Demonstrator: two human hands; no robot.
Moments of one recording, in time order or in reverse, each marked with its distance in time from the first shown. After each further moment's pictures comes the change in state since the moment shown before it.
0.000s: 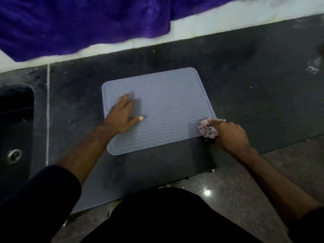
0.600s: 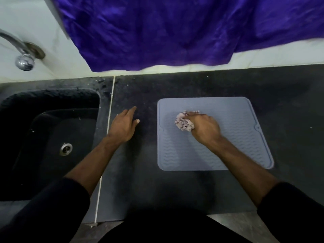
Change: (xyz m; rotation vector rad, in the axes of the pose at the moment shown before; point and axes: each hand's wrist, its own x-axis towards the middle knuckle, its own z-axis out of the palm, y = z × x) left_hand -0.054 -0.150 -0.057 -0.058 0.294 -0.264; right_hand 0.098 -0.233 -0.002 0.137 0.083 -0.379
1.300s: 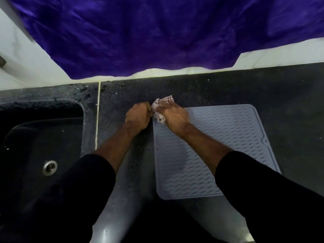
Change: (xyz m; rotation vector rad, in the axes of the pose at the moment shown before) left_hand 0.135 0.049 0.023 -0.059 -0.111 -0.042; right_hand 0.152 -0.031 0.044 -0.183 -0.023 -0.206
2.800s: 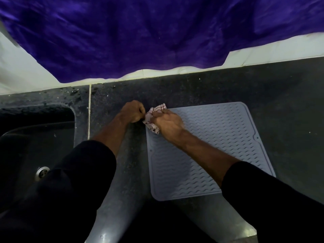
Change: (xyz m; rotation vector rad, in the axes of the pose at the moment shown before) left_hand 0.032 -0.001 -0.006 -0.018 -0.247 0.004; right_hand -0.032 -0.012 -0.018 -0.024 -0.058 -0.084
